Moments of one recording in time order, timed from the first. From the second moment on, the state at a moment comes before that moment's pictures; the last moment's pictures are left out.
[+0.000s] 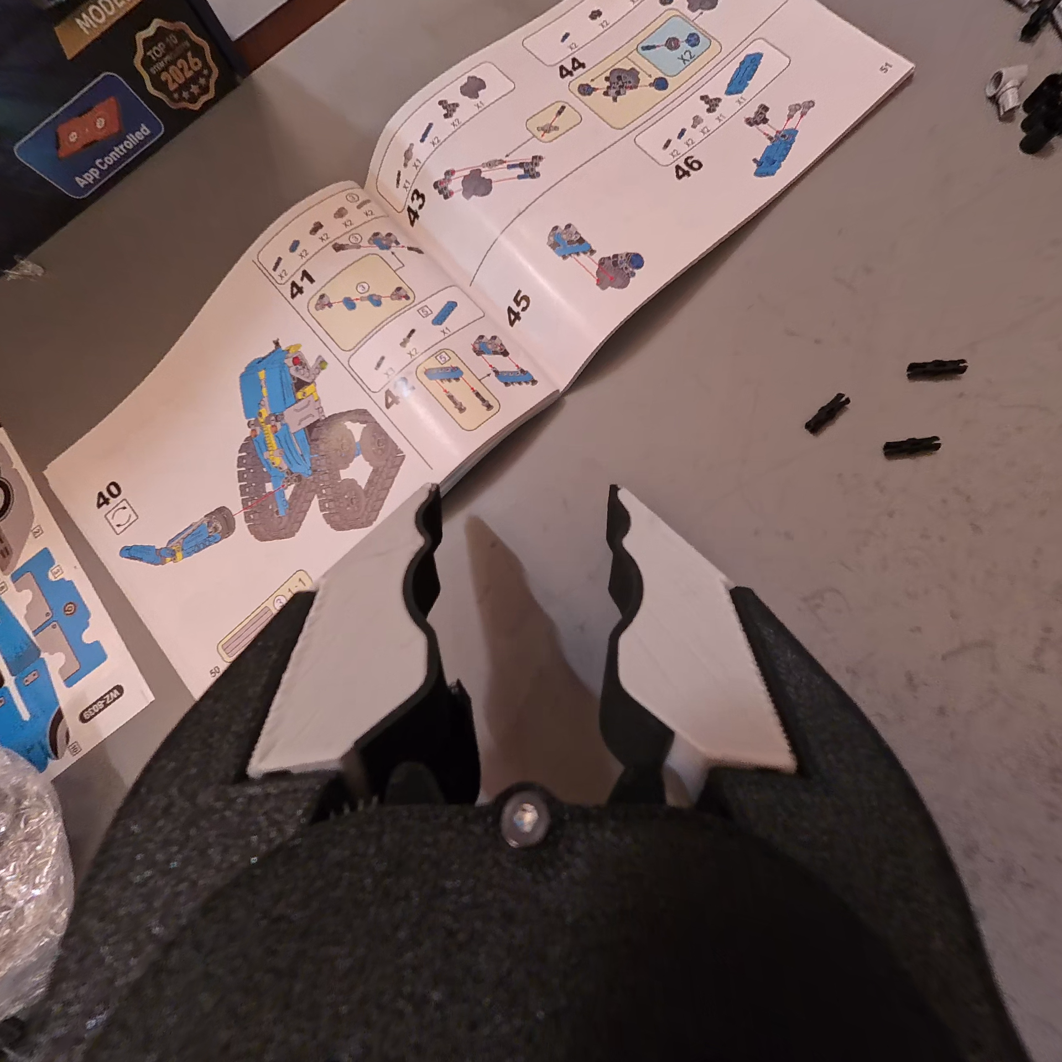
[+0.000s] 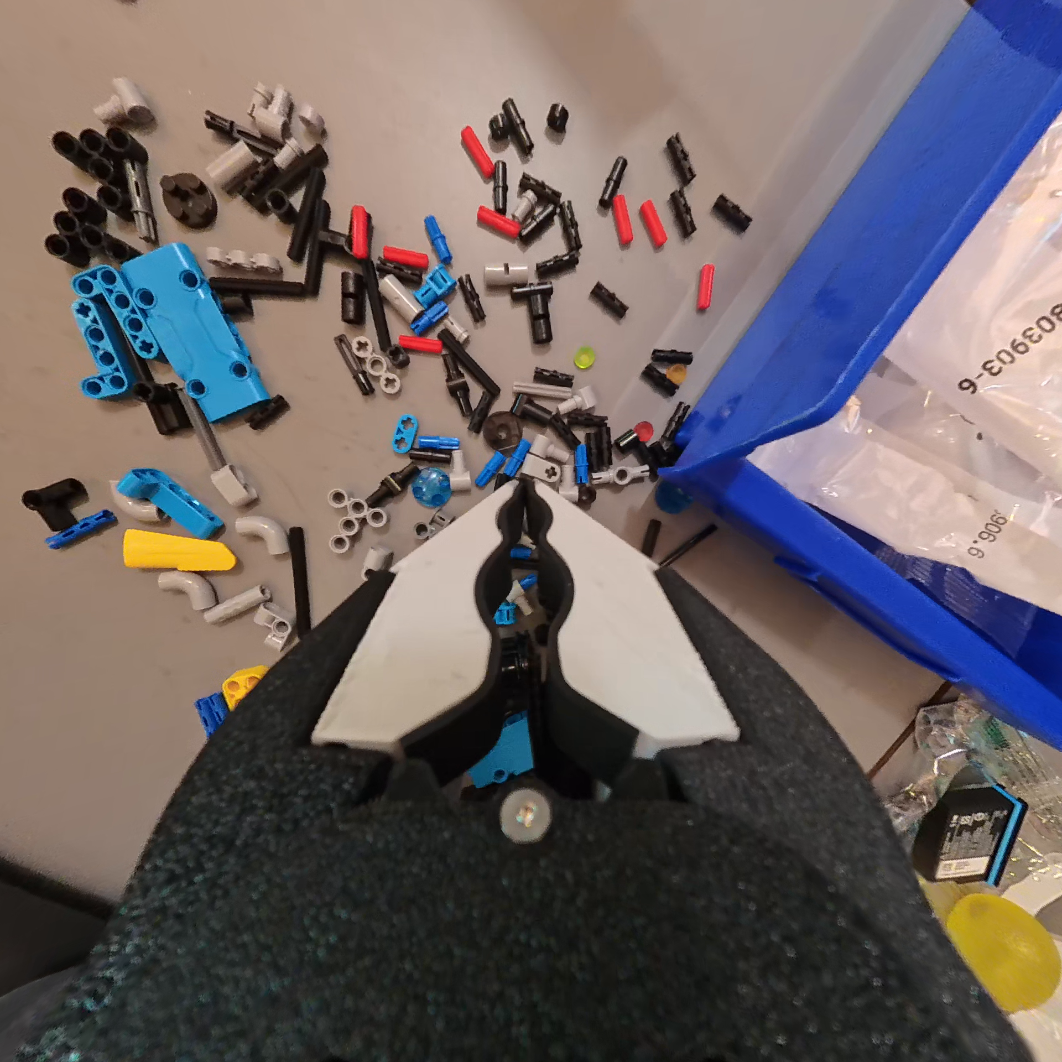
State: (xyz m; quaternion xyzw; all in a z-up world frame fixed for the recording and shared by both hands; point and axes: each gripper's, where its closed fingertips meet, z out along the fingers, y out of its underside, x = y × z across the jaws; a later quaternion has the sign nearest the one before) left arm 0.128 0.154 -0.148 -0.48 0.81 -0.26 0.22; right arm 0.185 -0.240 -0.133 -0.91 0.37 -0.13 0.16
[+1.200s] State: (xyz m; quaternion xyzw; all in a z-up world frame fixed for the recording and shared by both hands) left arm 0.137 0.154 -0.120 -0.50 0.76 -0.34 0.23; right arm 0.094 -0.351 -0.048 -0.73 0.55 -0.25 0.31
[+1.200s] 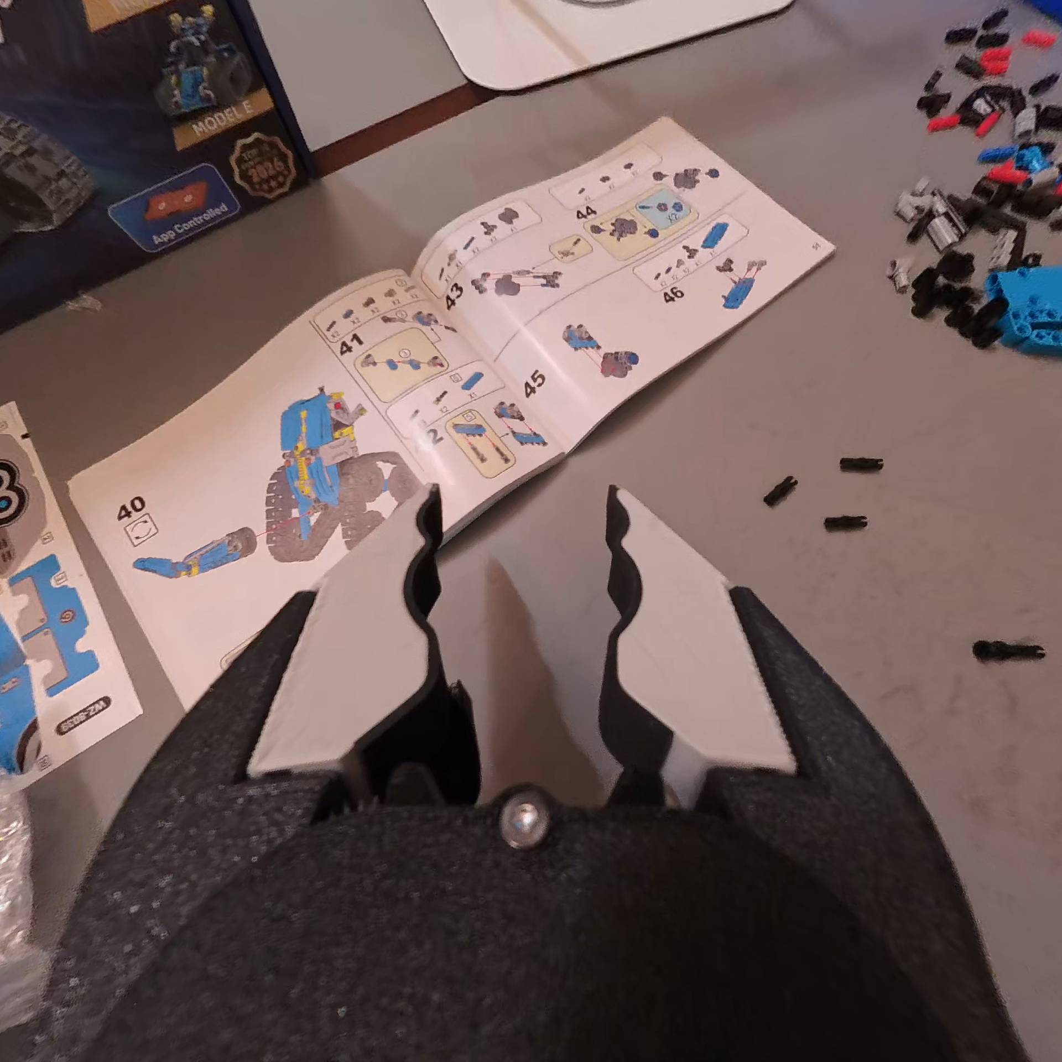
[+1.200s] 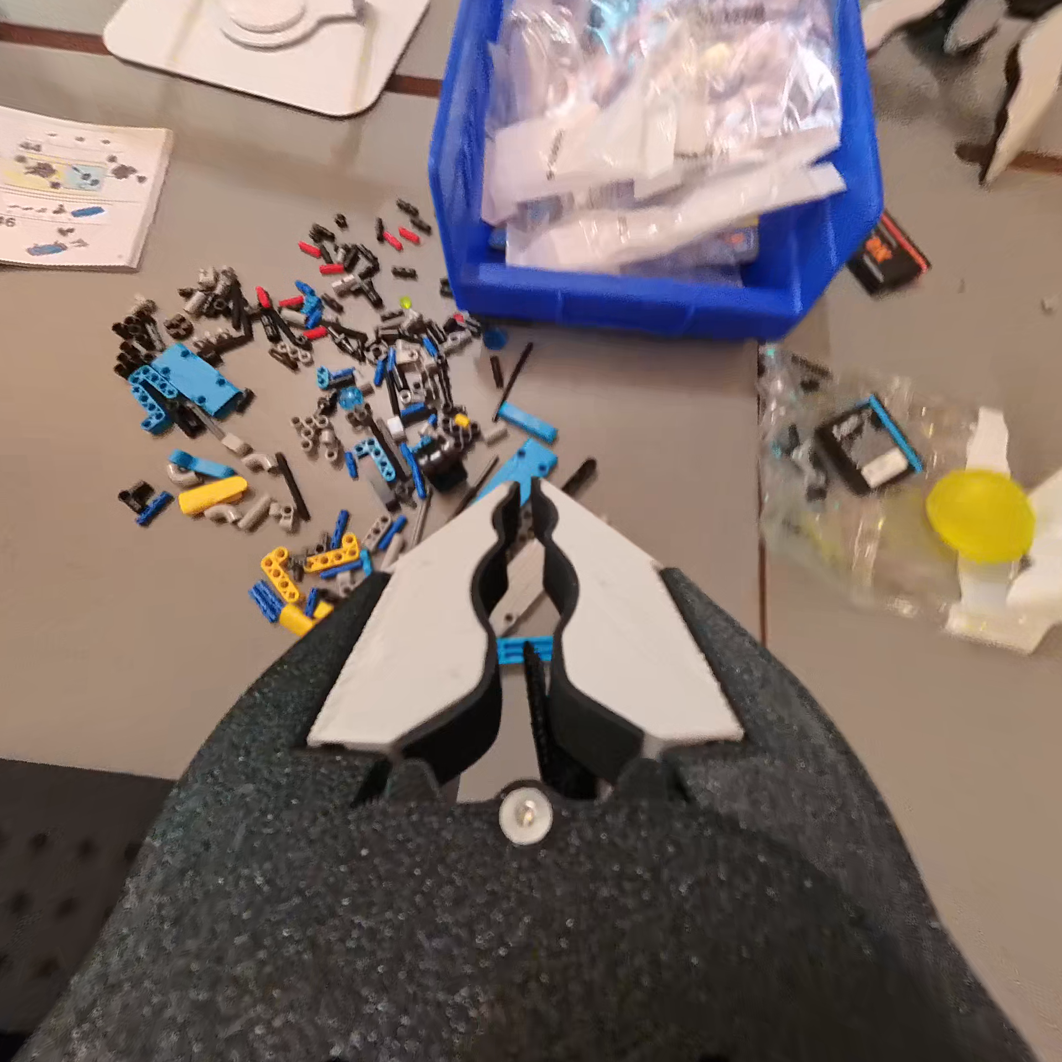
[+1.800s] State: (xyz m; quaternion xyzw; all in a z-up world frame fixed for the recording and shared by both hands) left arm 0.137 0.150 -0.104 -0.47 0.75 -0.38 0.26; right arm -0.004 -0.317 -0.143 -0.74 0.58 -0.17 0.31
